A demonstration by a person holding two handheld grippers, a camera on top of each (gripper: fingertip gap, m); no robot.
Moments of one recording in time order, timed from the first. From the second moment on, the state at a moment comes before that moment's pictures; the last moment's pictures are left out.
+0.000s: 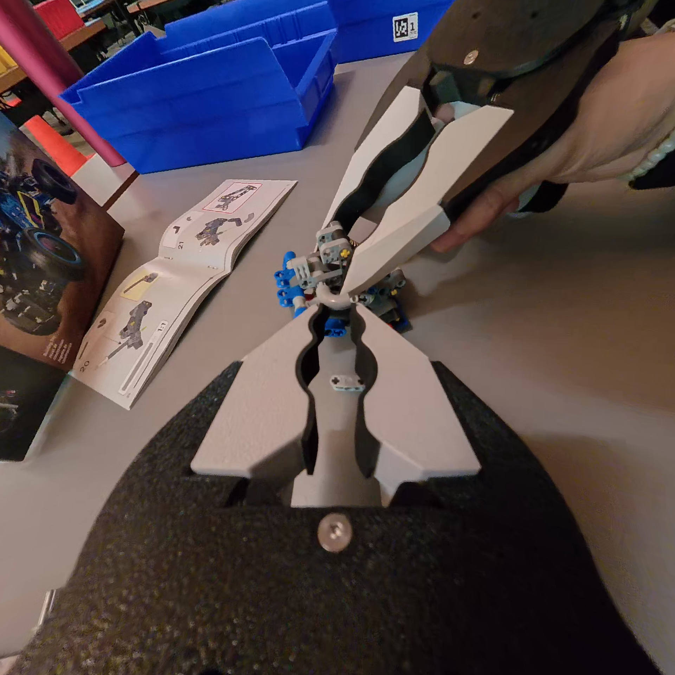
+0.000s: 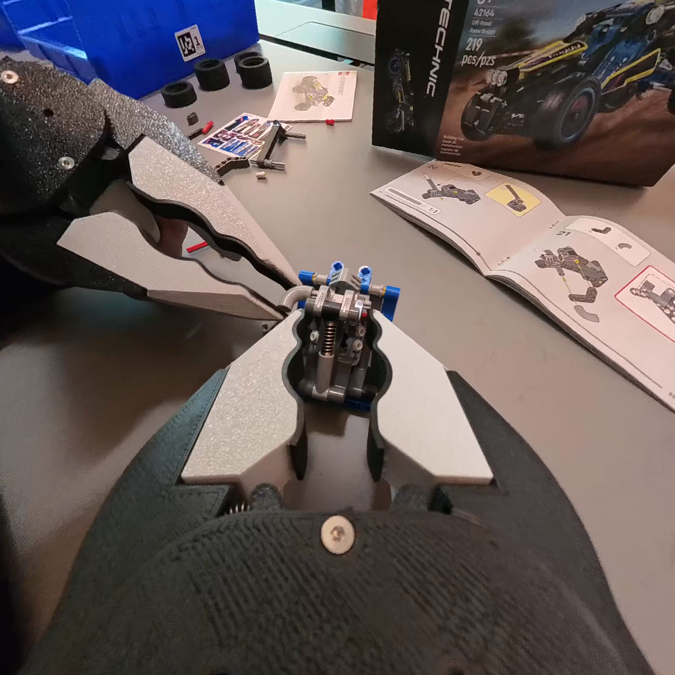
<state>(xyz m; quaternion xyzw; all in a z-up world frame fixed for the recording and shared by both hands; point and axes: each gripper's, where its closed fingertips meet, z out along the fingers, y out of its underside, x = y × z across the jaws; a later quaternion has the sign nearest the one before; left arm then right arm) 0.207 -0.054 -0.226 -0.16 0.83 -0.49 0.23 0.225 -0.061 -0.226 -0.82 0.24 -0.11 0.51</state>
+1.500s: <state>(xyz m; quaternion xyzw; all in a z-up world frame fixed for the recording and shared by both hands) 0.237 -0.050 -0.233 0.16 0.79 -0.34 0.48 0.250 -0.055 -0.242 -0.86 0.26 -0.09 0.43</state>
